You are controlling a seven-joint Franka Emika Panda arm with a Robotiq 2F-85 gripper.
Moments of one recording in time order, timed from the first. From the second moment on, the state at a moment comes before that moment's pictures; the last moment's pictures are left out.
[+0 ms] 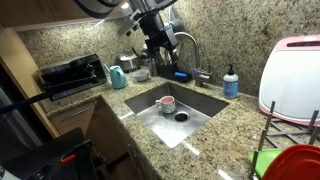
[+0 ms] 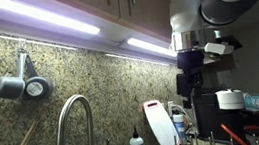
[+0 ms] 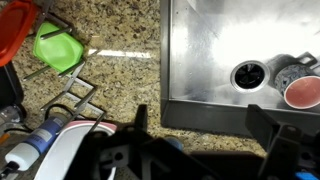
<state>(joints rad) -0.03 0.00 0.06 -2.31 -0.34 2.46 0.32</state>
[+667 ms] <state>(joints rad) -0.02 0.18 -0.02 -2.31 -0.78 2.74 0.60</state>
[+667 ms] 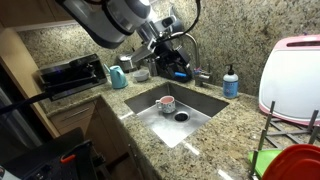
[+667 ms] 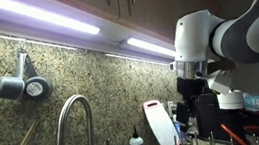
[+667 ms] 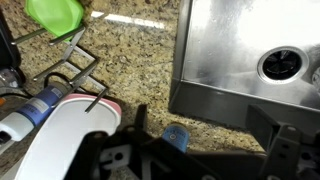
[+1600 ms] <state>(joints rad) 0.04 0.34 -0.03 -2.09 -0.93 2.84 0.79</state>
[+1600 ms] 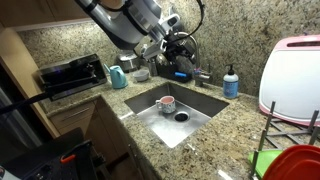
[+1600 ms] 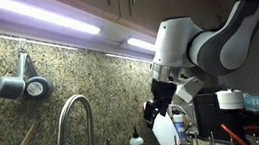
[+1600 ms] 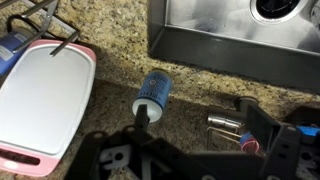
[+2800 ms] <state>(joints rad) 0.04 0.48 -0.03 -1.97 -0.89 2.82 0.79</state>
